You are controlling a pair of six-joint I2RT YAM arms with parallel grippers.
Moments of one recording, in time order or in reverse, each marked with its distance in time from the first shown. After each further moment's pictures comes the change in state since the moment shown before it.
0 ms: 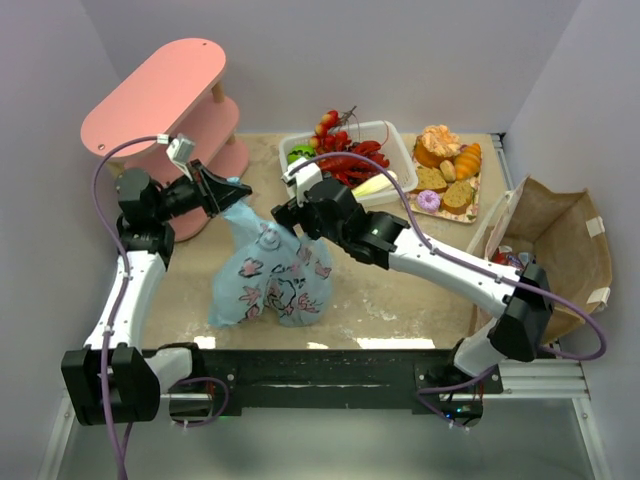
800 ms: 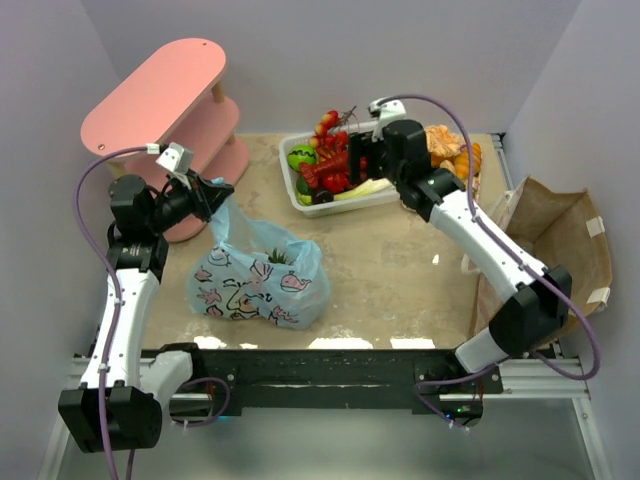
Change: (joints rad) left arm 0.003 -0.143 0.027 -0.334 -0.303 0.348; right arm -0.443 -0.019 0.075 -0.007 -0.106 0.028
